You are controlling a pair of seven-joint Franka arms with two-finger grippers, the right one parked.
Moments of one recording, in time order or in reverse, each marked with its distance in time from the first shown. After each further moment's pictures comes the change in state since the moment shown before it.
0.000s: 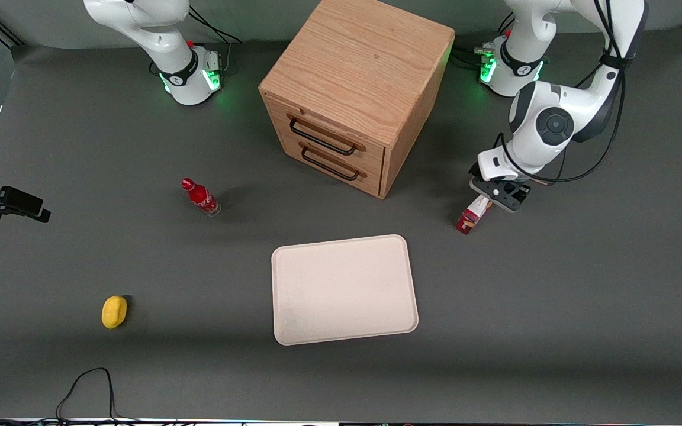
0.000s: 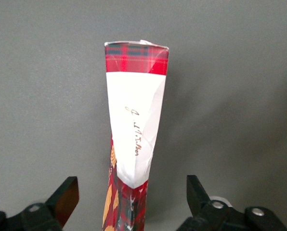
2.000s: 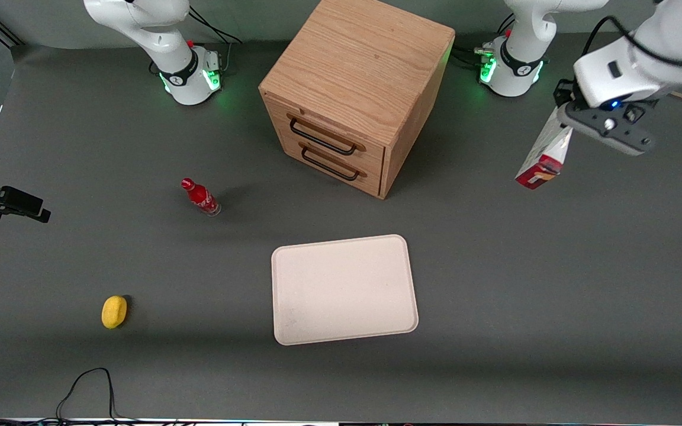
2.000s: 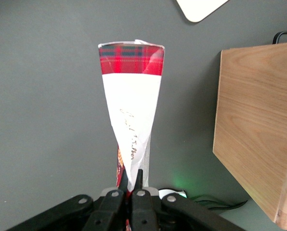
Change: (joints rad) arm 0.017 -0.154 0.060 0.911 0.007 -1.200 -0.109
